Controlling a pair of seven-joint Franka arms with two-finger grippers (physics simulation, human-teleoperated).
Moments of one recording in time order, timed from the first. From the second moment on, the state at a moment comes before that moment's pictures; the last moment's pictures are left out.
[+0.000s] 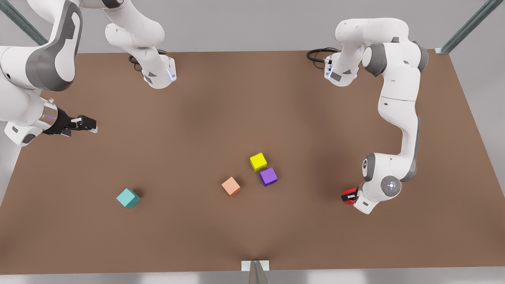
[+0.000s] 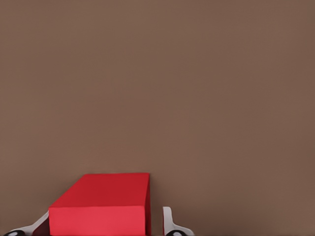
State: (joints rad) left arm 0.00 0.83 -0.09 -1.47 0.08 2.24 -0.30; right arm 0.04 0.11 -0.12 -1.45 0.05 1.41 -0.19
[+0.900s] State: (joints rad) left arm -0.01 0.84 -0.55 -1.09 -0.37 1.85 -0.43; right arm 0.04 0.60 -0.09 -1.25 0.62 1.46 -0.43
